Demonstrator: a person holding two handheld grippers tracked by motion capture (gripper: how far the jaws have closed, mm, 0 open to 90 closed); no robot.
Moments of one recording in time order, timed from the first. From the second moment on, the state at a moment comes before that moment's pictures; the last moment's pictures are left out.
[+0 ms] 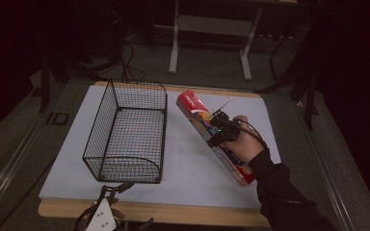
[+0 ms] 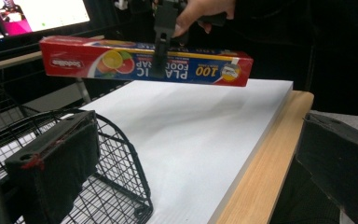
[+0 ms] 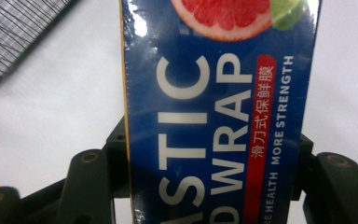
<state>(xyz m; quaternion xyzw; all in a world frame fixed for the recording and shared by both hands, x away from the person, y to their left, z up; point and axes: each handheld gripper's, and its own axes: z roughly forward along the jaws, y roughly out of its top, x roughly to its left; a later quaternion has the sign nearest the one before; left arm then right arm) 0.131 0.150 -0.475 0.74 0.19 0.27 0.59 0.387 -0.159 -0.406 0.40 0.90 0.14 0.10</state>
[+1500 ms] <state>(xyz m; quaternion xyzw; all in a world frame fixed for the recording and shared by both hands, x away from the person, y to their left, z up) 0.127 0.152 -0.474 0.74 0.18 0.27 0.59 0.420 0.000 -0.315 0.42 0.87 0.24 0.12</state>
